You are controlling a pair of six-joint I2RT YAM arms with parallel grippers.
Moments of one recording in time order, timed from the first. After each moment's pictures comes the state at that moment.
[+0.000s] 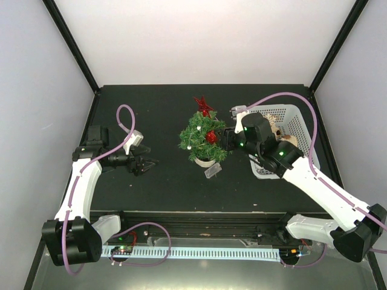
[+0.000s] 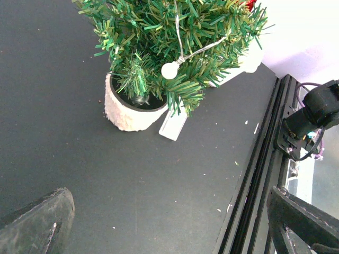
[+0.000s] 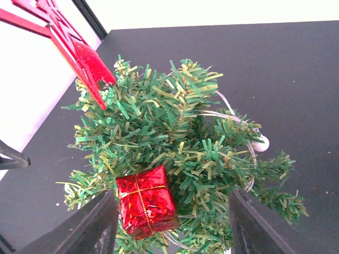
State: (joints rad) left arm 0.13 1.08 0.88 -0.95 1.09 0.63; right arm 0.72 1.15 1.12 -0.49 0.05 0.44
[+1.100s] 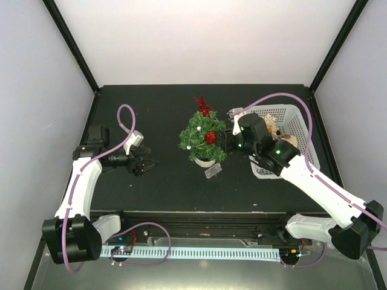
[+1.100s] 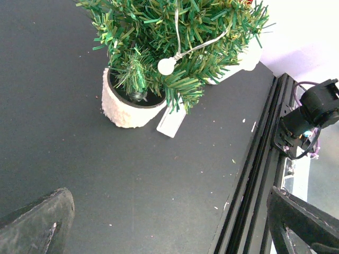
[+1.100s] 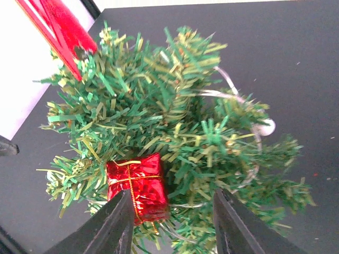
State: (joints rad) left arm 0.13 1.09 0.88 -0.97 1.09 0.64; right arm 0.72 1.19 1.12 -0.52 0.02 0.43
